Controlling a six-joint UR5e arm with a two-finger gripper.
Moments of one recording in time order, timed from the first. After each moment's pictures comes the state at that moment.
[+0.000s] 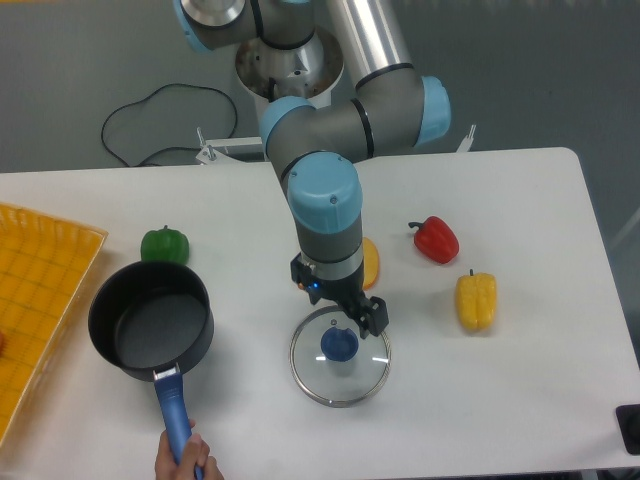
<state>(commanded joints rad) 2.40 -1.92 -1.63 -1.07 1.63 1.18</state>
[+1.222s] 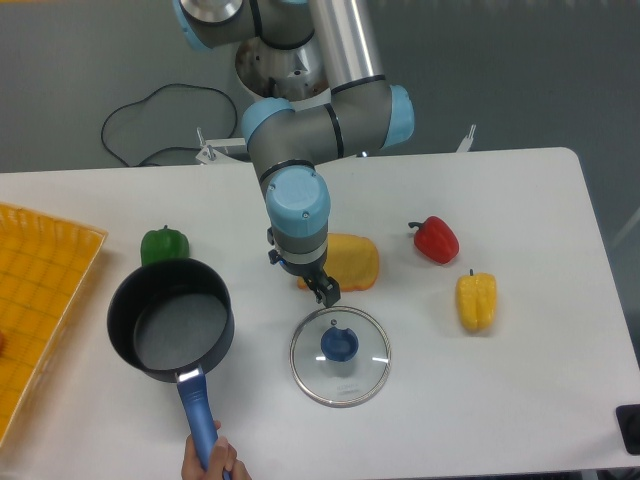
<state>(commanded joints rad) 2.36 -1.93 -1.84 -1.07 1.63 1.18</state>
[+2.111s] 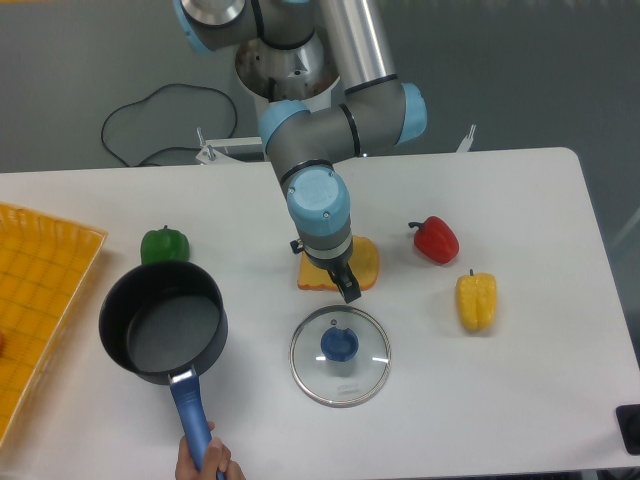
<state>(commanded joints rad) 2.42 -1.93 -1.90 -0.95 1.70 1.50</state>
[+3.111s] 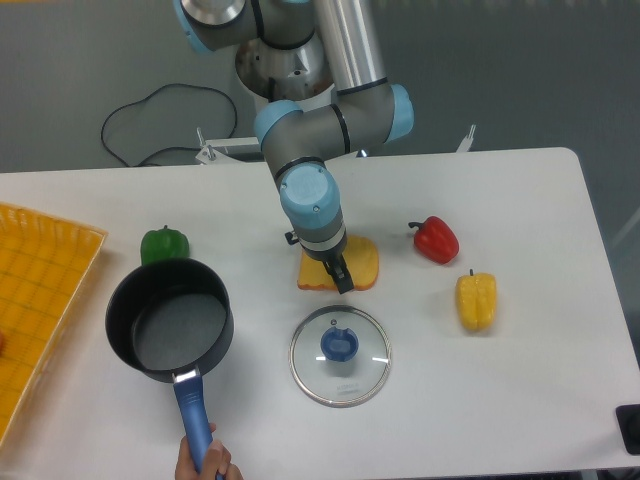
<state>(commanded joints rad) 2.41 -1.93 -1.98 -0.89 1.72 1.51</state>
